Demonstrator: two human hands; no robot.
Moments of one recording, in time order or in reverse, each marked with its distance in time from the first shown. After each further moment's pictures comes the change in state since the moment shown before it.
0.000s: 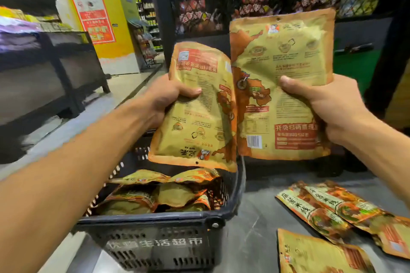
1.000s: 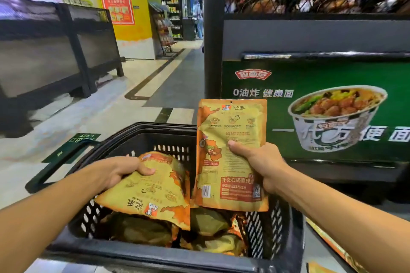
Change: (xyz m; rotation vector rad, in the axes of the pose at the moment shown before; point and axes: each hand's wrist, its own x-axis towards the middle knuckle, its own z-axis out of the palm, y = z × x) left_hand 0.050 -0.211 -0.212 0.056 0.078 -0.888; right_hand 0.014 0.144 0.199 -0.011 -0.253 0.615
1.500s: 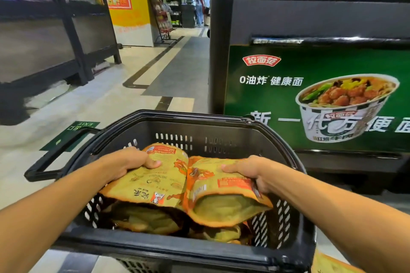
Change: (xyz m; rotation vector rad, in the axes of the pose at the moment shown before) left_hand 0.022 -0.004 0.002 0.234 0.137 0.092; right_hand 0.015 0.031 0.028 -0.433 -0.129 0.457
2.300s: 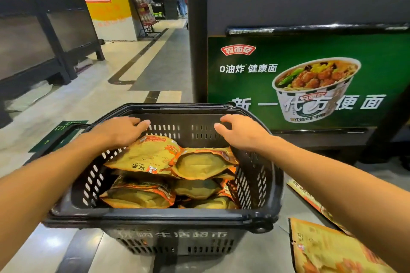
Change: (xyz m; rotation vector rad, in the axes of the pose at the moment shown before) left_hand -0.041 0.029 -0.015 0.965 0.429 0.482; right_hand -0.007 -0.012 -0.034 -0.810 0.403 -0.669
